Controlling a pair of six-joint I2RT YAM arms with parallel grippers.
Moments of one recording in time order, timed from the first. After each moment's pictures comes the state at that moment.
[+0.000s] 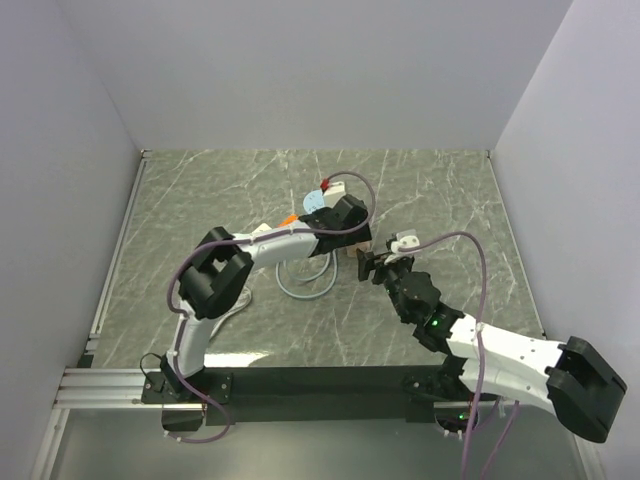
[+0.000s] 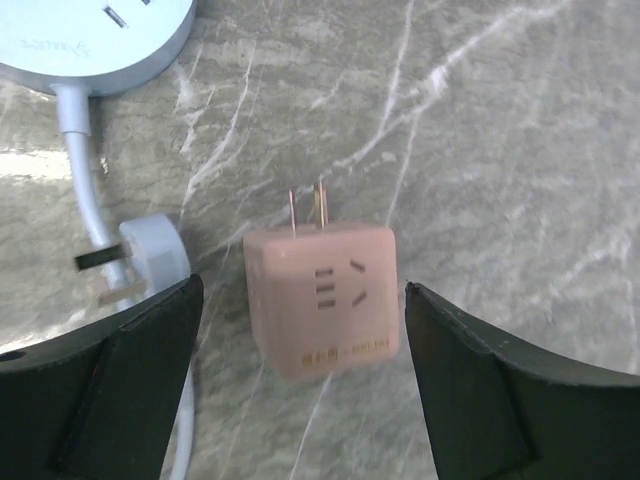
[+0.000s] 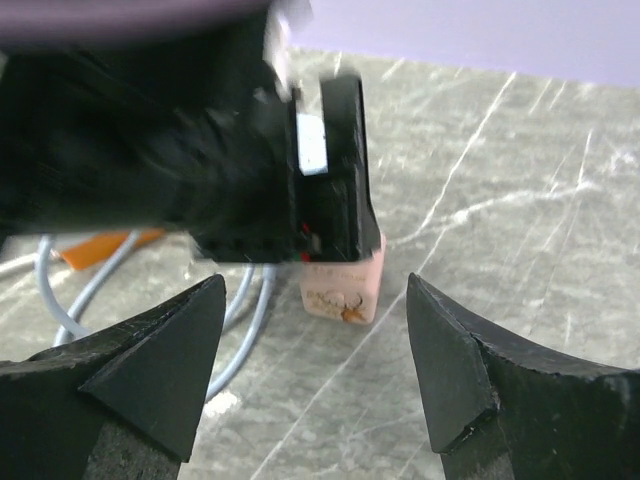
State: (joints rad) left arm -0.86 2.08 1.54 -0.24 -0.36 -0.89; right arm 0.85 0.93 0.29 0.61 0.55 0.08
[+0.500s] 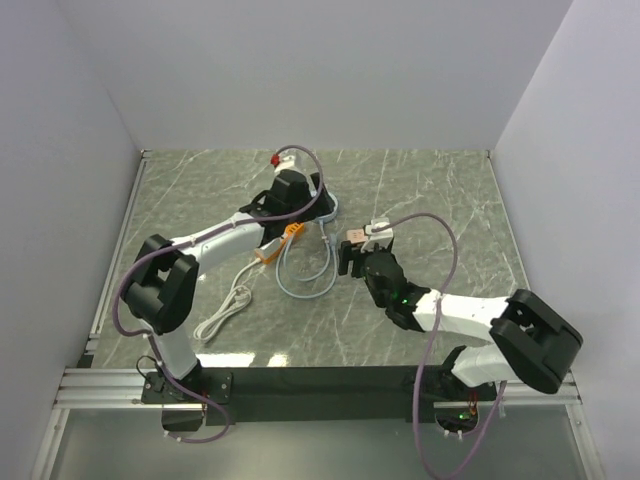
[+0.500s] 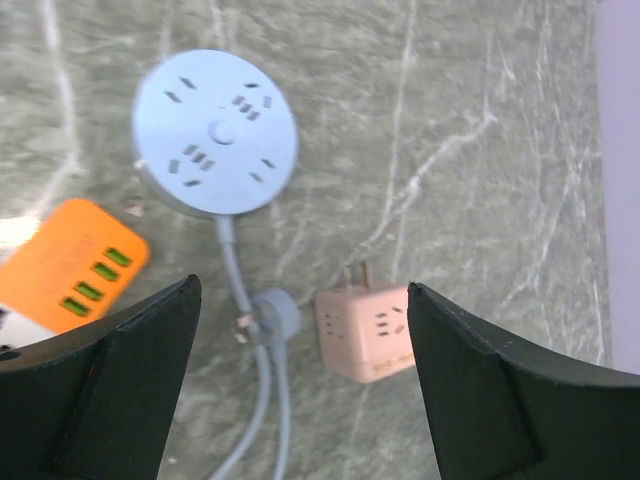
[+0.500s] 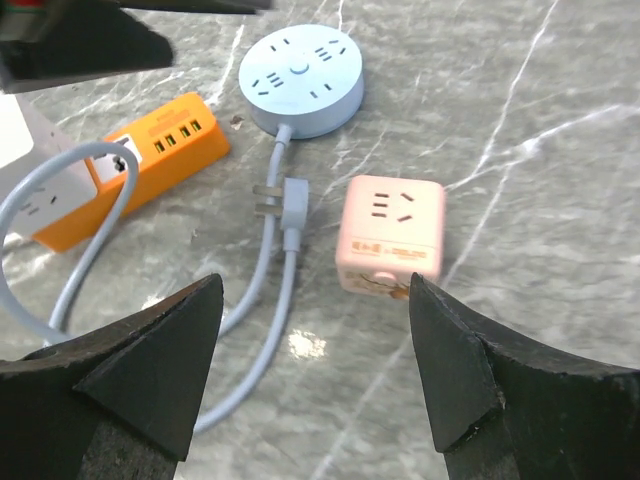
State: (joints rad) left arm -0.64 1.77 1.27 -0.02 -0.14 -0.75; right arm 0.83 1.31 0.45 0.58 0.54 0.26
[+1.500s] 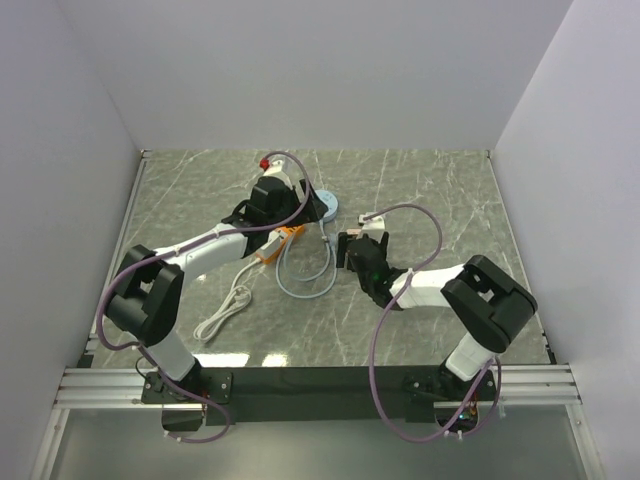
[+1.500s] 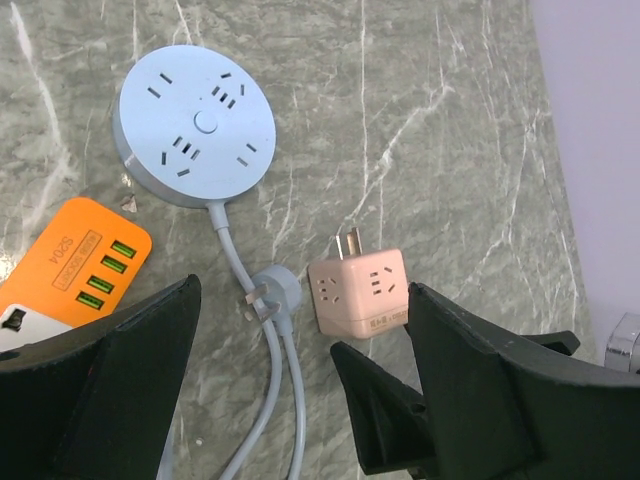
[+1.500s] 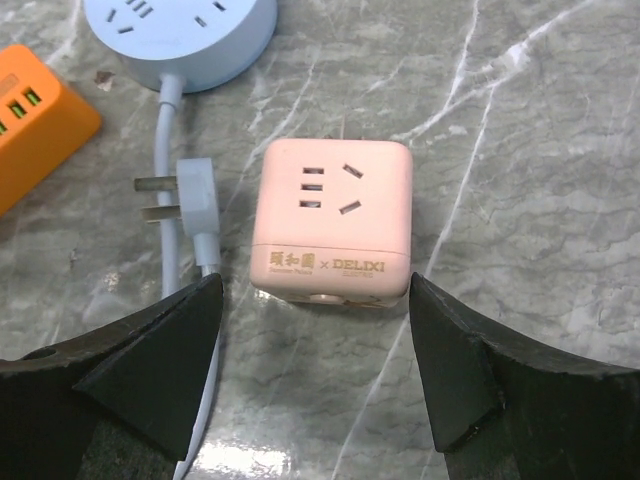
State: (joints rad) left arm -0.56 1.65 1.08 0.15 0.03 -0.67; right arm 0.74 1.62 0.61 0.51 0.58 0.41
